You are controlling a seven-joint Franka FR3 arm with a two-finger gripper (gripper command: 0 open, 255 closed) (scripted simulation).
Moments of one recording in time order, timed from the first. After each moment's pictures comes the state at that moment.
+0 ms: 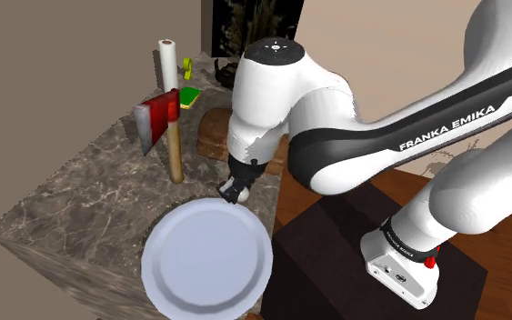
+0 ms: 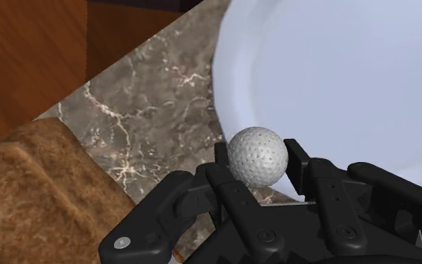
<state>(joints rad) 0.02 -0.19 0.84 -2.43 0.01 2.32 0.68</state>
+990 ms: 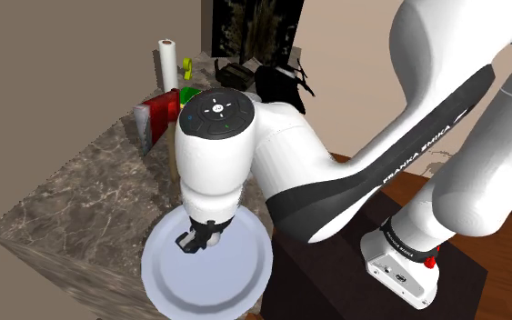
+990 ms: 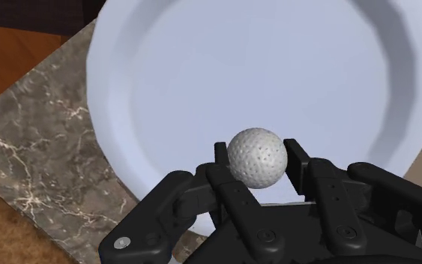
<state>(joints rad) 0.10 0.18 0.96 -2.23 -0.38 2.28 1.15</state>
